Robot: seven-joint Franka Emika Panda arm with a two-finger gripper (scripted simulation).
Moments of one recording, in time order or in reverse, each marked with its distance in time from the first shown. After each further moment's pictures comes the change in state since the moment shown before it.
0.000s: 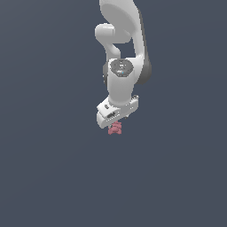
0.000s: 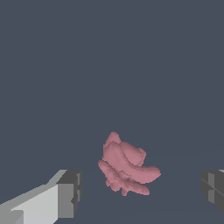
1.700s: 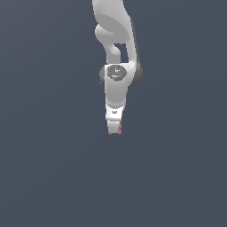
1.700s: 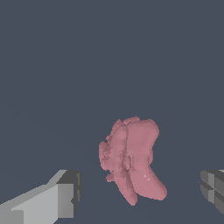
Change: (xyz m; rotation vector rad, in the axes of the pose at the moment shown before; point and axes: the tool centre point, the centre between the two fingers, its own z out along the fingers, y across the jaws) arm -0.030 -0.003 0.037 -0.014 0.010 -0.884
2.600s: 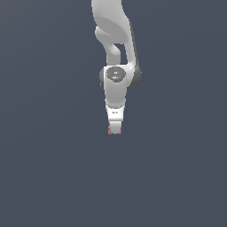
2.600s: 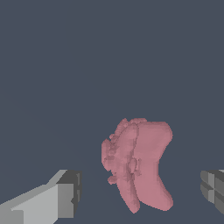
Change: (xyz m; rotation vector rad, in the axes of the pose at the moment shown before) arm -0.002 -0.004 0.009 -0.004 0.002 -0.125
